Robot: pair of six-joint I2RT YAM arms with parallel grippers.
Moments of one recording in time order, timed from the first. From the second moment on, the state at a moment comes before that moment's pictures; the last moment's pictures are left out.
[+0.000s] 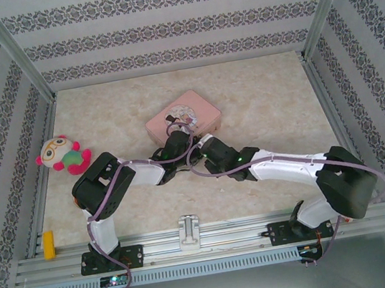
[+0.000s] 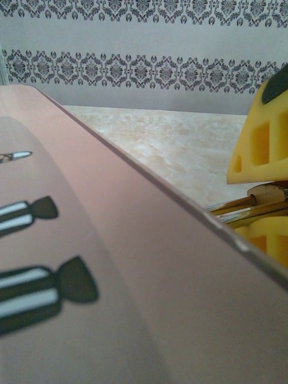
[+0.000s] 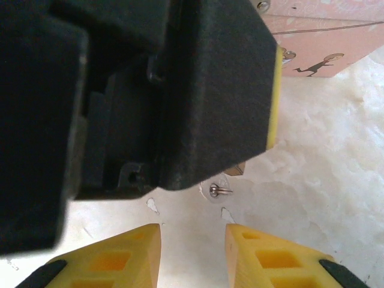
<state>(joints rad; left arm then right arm) -0.71 1.90 0.88 0.56 0.22 -1.26 0.86 1.45 0.79 -0.32 0.32 0.17</state>
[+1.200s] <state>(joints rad) -0.69 1.91 0.89 0.55 0.21 -1.26 0.67 1.50 0.76 -0.12 0.04 0.15</state>
